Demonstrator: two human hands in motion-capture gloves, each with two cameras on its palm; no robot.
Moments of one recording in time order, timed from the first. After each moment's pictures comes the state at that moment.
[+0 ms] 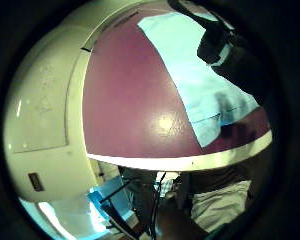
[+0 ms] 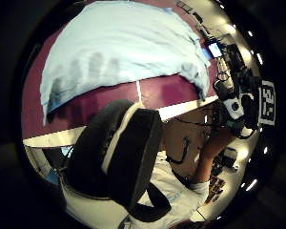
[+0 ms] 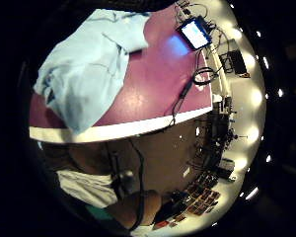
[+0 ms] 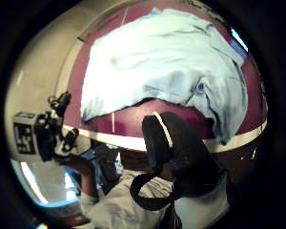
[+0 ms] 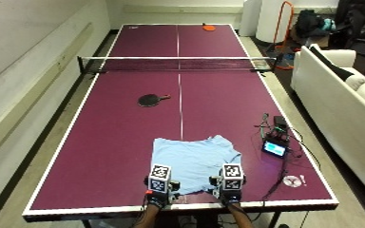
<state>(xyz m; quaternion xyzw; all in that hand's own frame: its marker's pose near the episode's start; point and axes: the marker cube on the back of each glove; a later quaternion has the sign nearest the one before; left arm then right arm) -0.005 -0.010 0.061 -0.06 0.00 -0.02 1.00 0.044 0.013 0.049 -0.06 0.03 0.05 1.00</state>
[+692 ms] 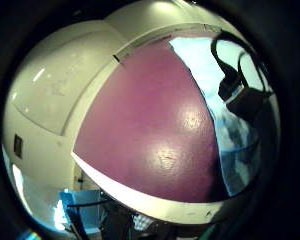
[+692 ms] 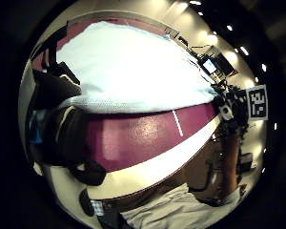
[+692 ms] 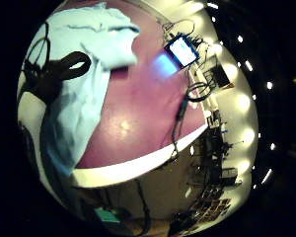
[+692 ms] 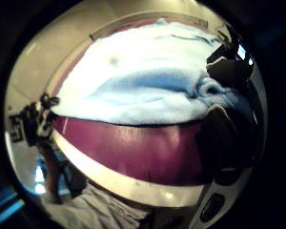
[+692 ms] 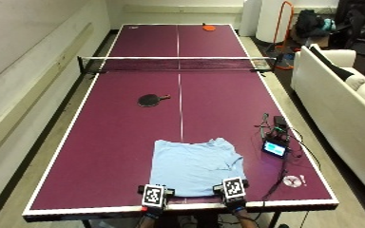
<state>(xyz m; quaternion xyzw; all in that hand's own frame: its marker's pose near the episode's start) -0.024 -0.008 0.098 0.25 -0.02 -0.04 0.97 0.076 -0.008 0.103 0.16 0.11 -0.03 0.98</state>
